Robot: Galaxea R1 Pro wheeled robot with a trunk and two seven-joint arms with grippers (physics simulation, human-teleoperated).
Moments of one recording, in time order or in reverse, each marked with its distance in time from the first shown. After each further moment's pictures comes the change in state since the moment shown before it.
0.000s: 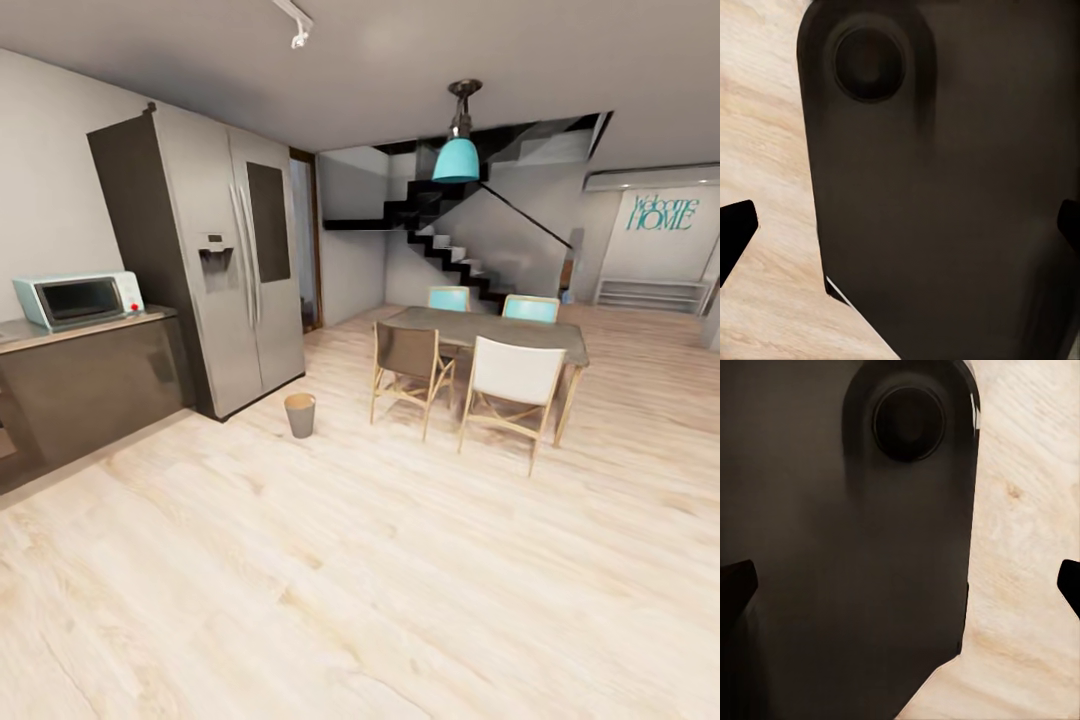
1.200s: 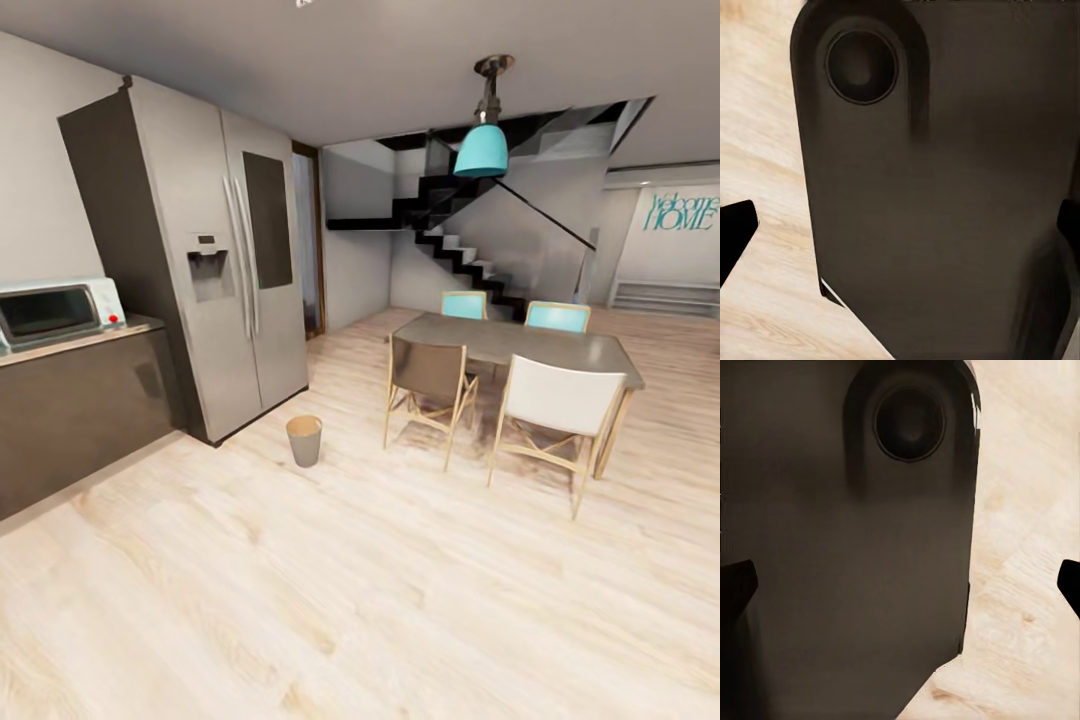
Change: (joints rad) left arm 0.001 -0.005 -0.001 0.000 0.000 -0.005 -0.001; right arm 0.000 0.001 -0.001 0.000 -0.003 0.000 0.000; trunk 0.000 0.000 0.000
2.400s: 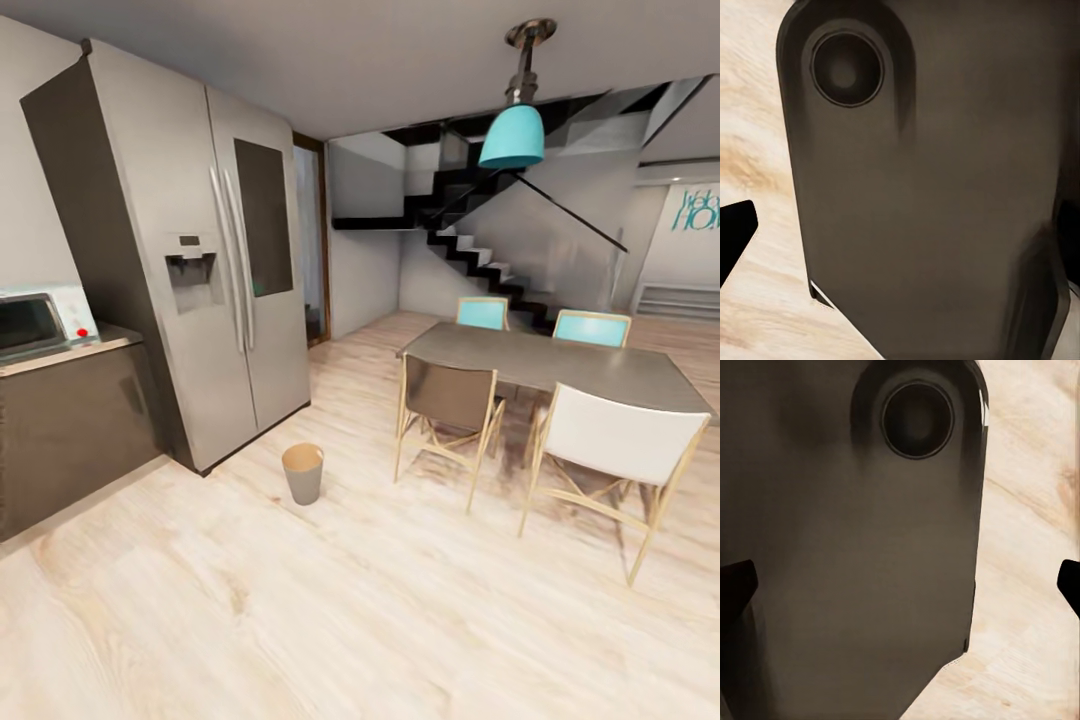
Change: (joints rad) left arm -0.001 -0.010 0.000 -0.001 0.000 0.001 0.000; right arm 0.000 0.006 0.001 0.003 -0.002 0.001 0.000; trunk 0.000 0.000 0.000
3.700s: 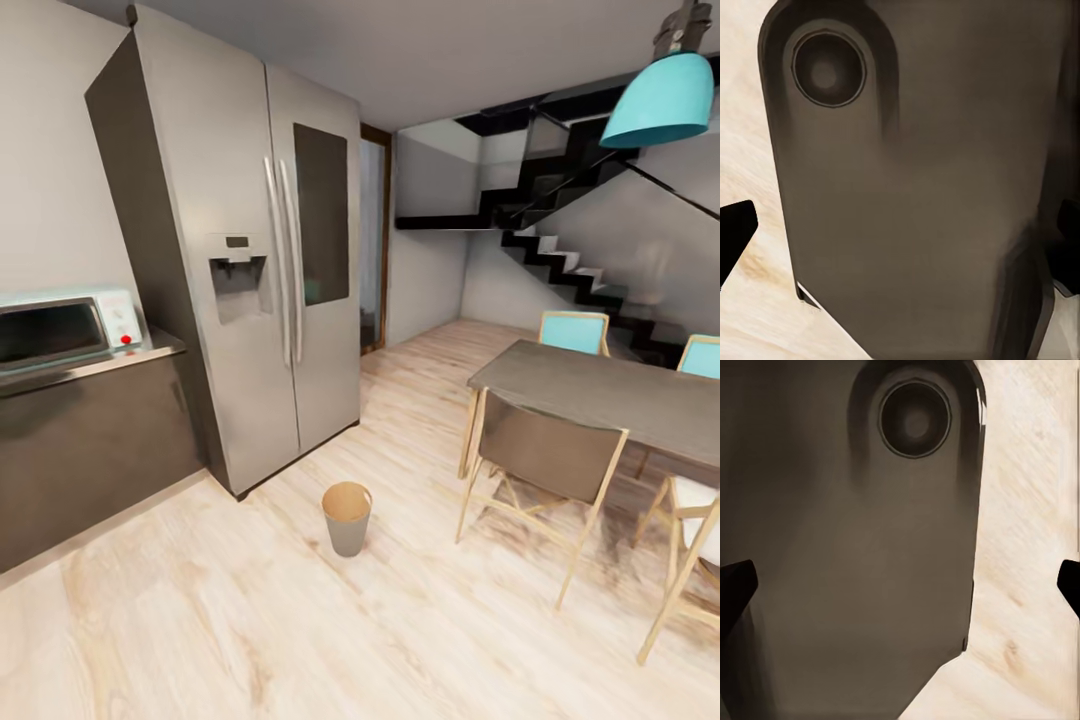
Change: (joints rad) left arm 0.000 -0.013 0.000 0.000 0.000 0.000 0.000; right arm 0.000 -0.002 -0.002 0.001 -0.001 0.001 0.000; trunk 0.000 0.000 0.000
